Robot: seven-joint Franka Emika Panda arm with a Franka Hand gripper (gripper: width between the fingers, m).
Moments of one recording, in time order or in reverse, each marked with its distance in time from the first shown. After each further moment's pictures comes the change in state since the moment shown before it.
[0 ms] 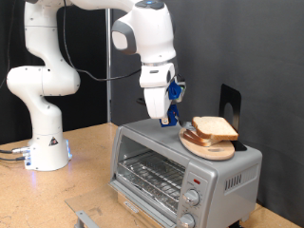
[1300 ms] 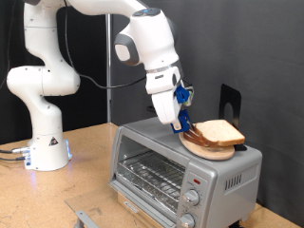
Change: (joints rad) arm 0.000 0.026 0.024 -0.052 0.066 0.240 -0.077
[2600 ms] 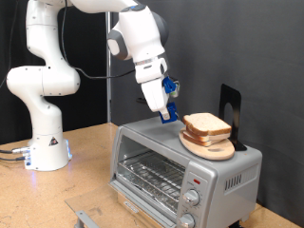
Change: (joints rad) arm 0.022 -0.216 0.000 -0.171 0.155 0.027 -0.145
